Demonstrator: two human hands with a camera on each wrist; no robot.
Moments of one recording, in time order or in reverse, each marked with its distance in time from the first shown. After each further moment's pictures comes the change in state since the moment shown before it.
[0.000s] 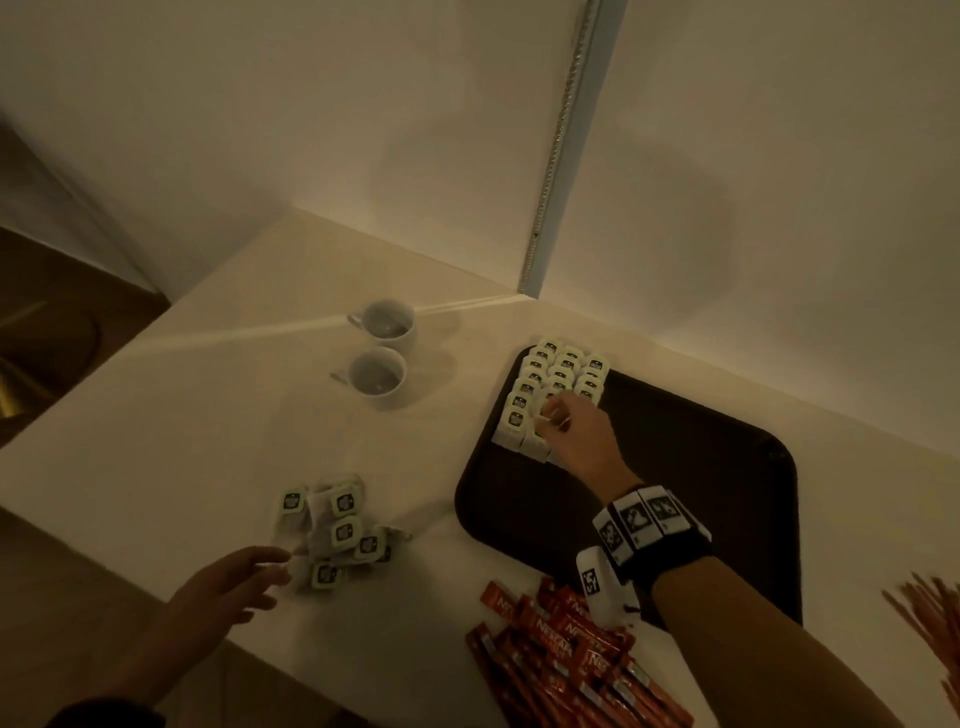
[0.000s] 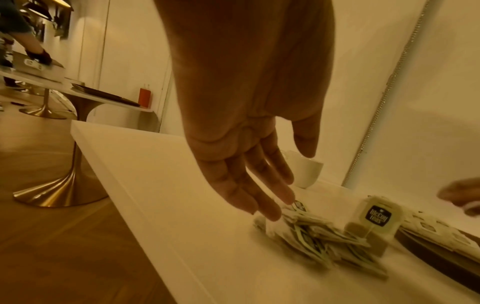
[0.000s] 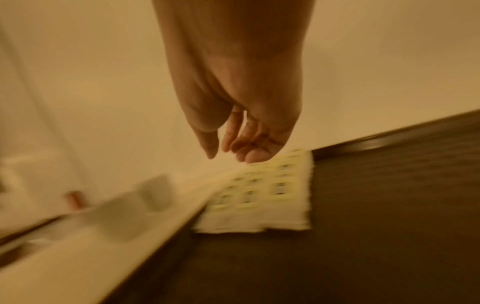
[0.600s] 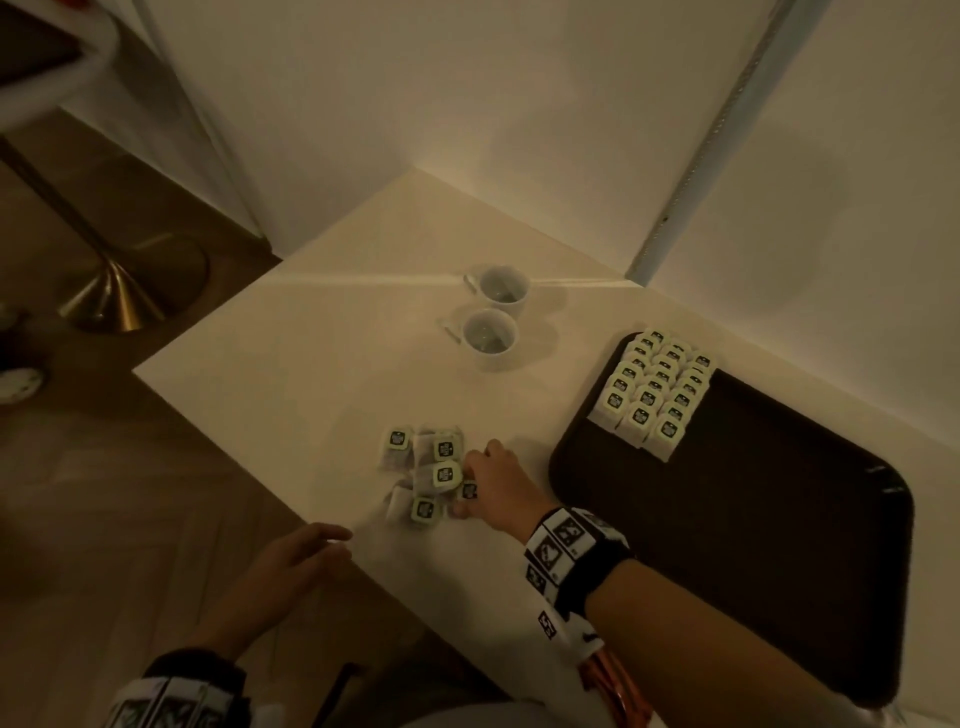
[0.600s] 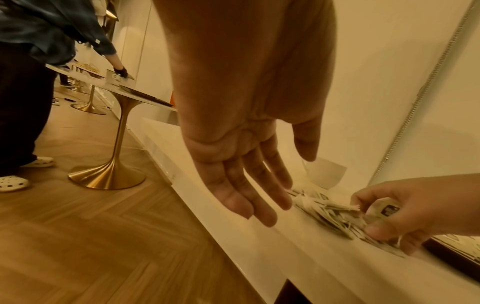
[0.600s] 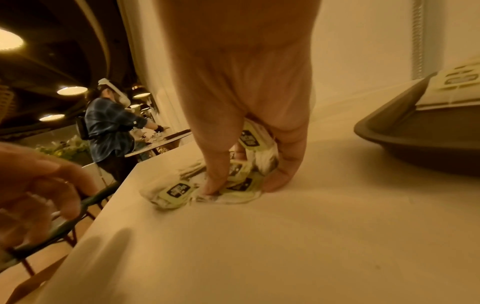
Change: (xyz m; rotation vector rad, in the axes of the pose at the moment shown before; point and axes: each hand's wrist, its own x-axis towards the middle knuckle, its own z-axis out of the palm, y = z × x) left_hand -0.041 -0.063 -0.020 0.012 0.024 0.070; right_hand -0.074 -0.087 0.165 -0.414 -0.601 -0.238
